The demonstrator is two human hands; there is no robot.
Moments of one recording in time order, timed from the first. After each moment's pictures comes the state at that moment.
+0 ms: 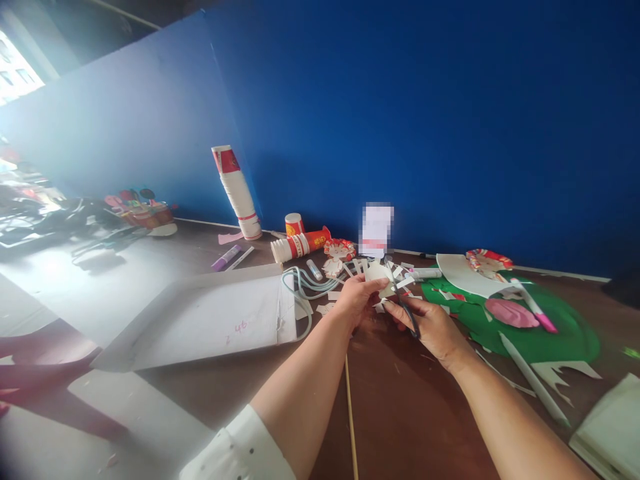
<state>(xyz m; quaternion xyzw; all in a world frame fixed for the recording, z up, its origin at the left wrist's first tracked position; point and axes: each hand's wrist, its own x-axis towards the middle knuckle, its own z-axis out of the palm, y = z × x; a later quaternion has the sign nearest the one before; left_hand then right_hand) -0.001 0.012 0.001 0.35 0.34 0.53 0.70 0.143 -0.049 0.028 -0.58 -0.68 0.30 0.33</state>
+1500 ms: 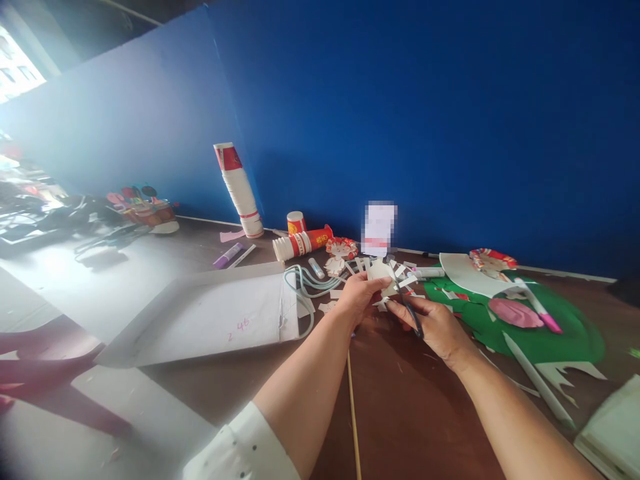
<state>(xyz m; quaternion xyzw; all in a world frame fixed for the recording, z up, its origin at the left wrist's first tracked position) -0.003 0.012 0.003 0.37 0.36 0.52 0.68 0.153 -0.041 0.015 -0.60 -0.68 0.30 0.30</state>
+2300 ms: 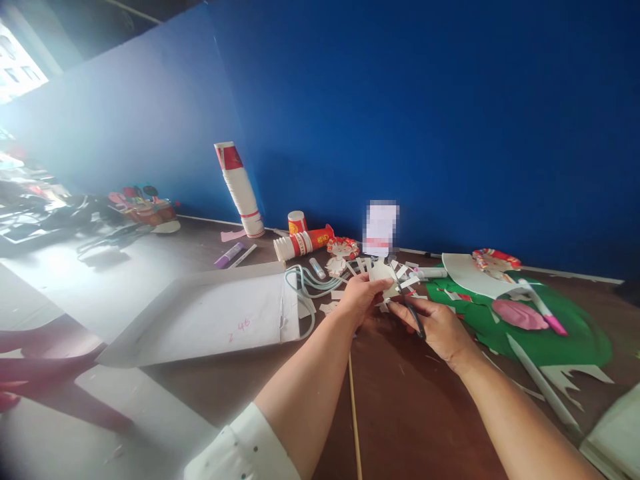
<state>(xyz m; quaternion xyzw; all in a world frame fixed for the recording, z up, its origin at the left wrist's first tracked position) -0.002 0.012 0.001 0.36 0.37 0.52 0.68 0.150 -0.042 0.020 -0.62 -0.65 0.31 0.30</state>
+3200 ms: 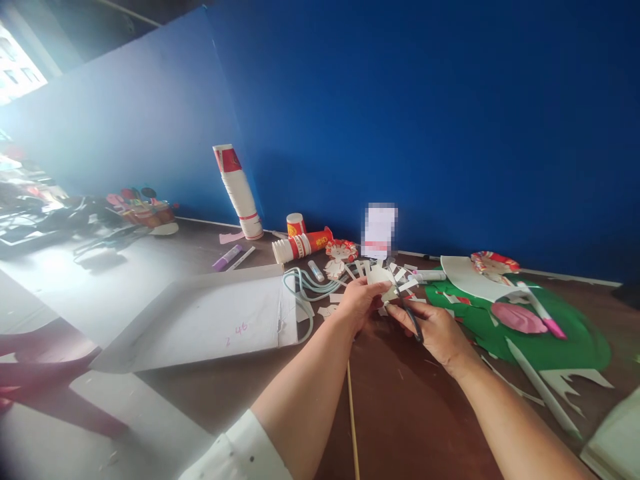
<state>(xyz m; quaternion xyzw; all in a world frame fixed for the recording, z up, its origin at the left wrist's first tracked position) -0.001 0.009 0.004 0.34 0.37 0.53 0.69 0.147 -0.043 0.022 -0.60 -0.68 0.29 0.31</state>
